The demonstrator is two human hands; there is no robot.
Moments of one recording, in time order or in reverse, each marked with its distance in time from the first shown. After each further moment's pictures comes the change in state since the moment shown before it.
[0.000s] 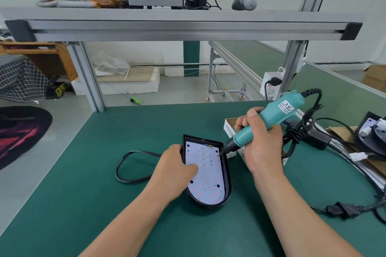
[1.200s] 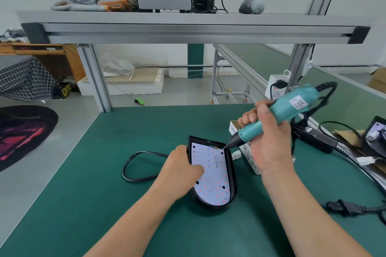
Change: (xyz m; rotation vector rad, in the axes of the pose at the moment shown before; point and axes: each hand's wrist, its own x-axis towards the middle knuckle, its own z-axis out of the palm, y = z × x) left_hand -0.002 0.007 -0.003 0.021 -0.020 -0.022; right_hand 0.006 -0.012 0.009 0.102 -0.153 0.054
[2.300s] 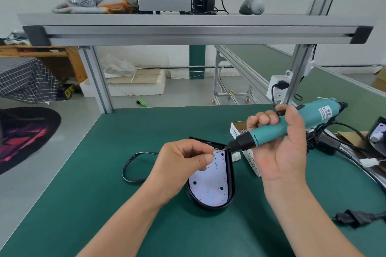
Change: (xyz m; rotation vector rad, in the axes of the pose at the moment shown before) left_hand -0.016 0.020 -0.020 -0.445 -0.099 0.262; right_hand -0.022 -0.027 0.020 0.418 0.125 0.066
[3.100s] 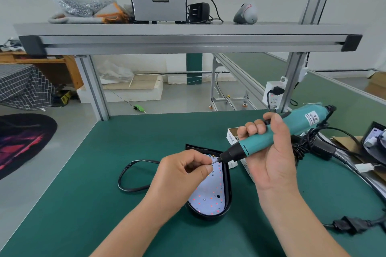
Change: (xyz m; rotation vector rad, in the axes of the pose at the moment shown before) left_hand -0.005 -0.010 0.009 0.222 0.066 0.035; right_hand 0.002 0.007 -0.005 -0.089 -0.031 0.025
